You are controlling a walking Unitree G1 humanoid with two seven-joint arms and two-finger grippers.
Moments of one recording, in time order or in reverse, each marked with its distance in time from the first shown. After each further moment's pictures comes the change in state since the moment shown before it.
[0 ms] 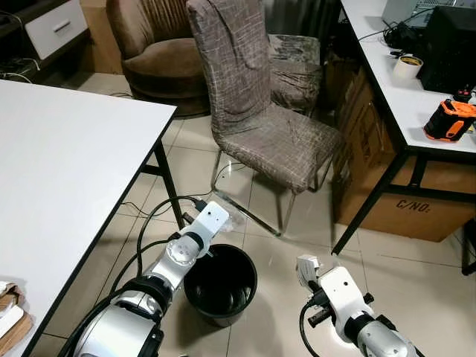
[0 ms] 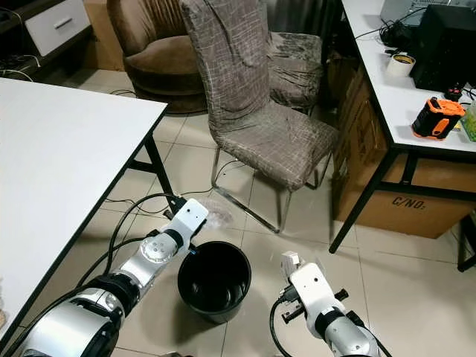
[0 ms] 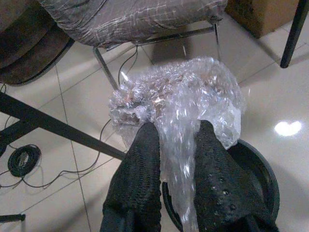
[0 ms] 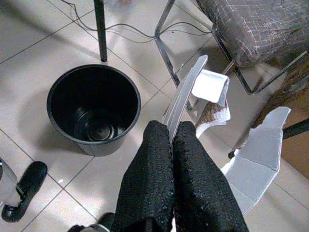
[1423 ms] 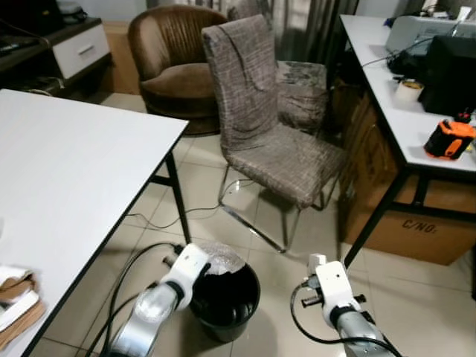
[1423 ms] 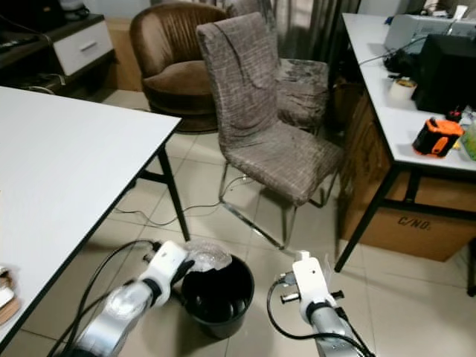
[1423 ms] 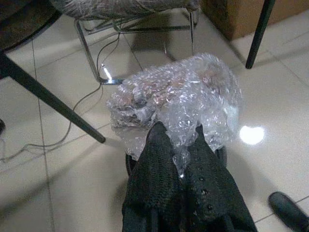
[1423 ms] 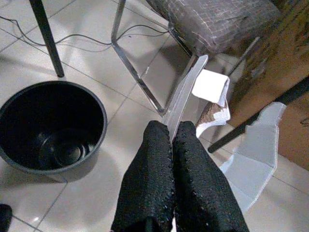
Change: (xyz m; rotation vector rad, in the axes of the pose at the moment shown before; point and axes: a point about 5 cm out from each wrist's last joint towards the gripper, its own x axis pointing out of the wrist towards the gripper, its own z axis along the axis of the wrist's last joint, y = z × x) left arm -0.048 -0.029 -0.058 -0.158 0.038 -0.139; right arm 0.047 -0.005 -0.029 0.119 0.055 -0.216
